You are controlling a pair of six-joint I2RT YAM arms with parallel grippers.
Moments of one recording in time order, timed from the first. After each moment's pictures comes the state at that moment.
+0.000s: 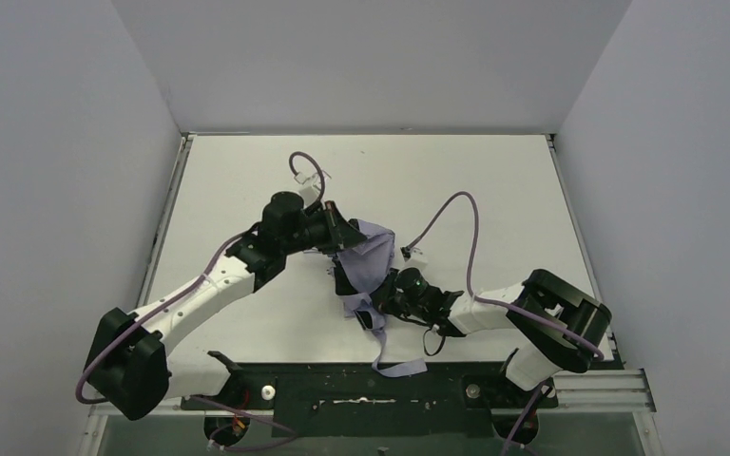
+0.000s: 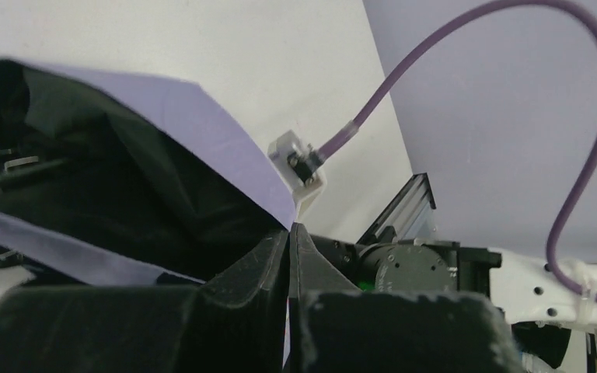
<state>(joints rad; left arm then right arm) -0.59 1.30 0.92 0.00 0.37 -0.80 0.92 1.55 0.44 0.44 0.12 0.99</state>
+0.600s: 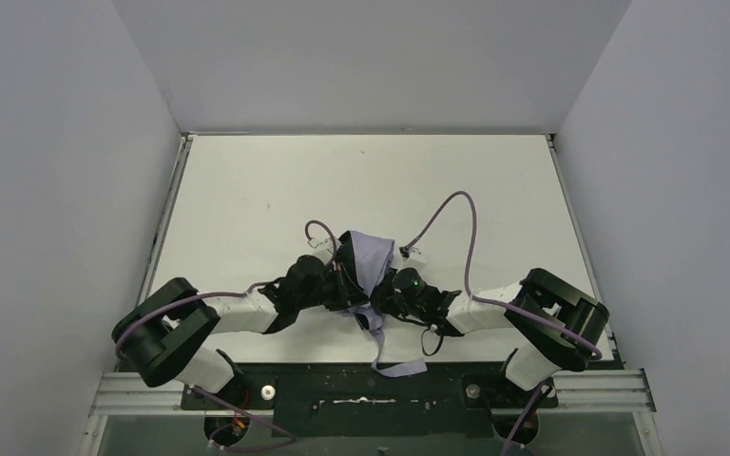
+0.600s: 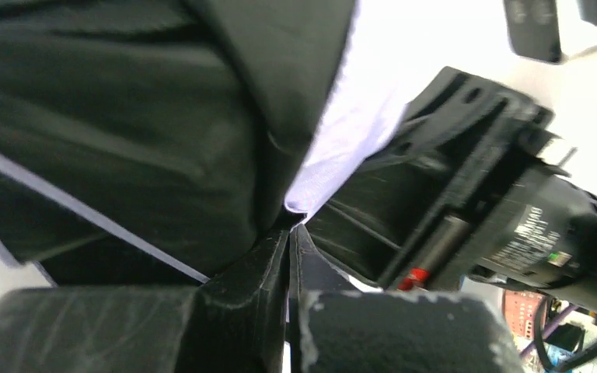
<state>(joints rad) -0.79 1.42 0.42 0.47 0.21 -0.94 0.93 1.56 0.46 0.43 0.13 1.00</state>
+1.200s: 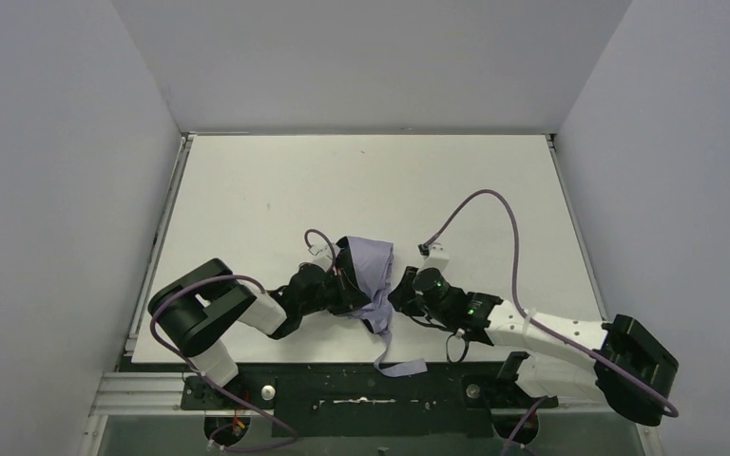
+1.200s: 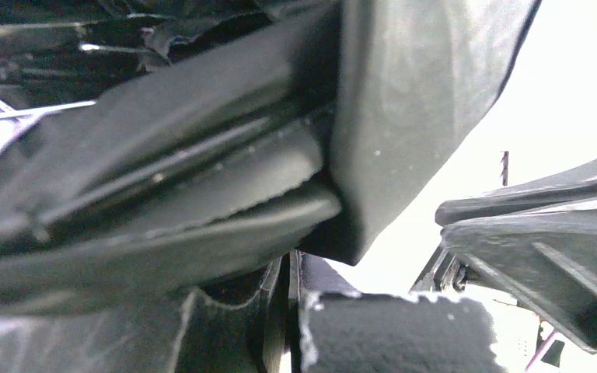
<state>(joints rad) -0.80 1.67 0.34 0.83 0.19 -1.01 0.94 1.17 0.46 -0.01 0.23 0.90</state>
